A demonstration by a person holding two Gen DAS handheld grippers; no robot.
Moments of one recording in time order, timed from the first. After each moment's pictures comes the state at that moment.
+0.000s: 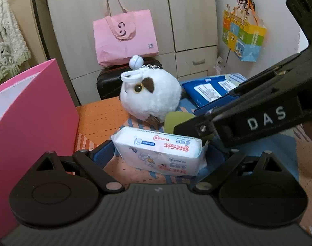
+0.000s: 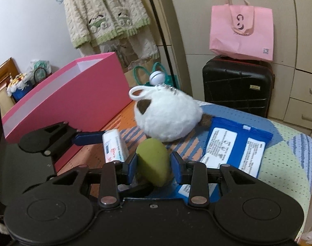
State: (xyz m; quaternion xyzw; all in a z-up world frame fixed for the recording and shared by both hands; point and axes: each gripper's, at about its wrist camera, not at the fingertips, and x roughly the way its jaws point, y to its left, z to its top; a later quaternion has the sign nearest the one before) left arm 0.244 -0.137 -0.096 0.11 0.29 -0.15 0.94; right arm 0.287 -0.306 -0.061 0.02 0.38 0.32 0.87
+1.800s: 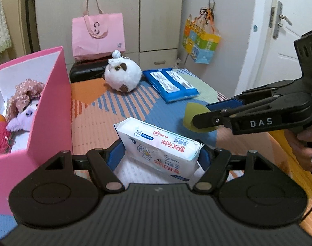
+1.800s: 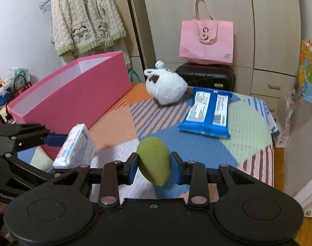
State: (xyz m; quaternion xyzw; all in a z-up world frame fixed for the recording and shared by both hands) left arm 0.123 -0.074 -0.064 0.06 0.30 -0.27 0.91; right arm 0.142 -0.312 -0.045 0.02 0.34 0.20 0.92
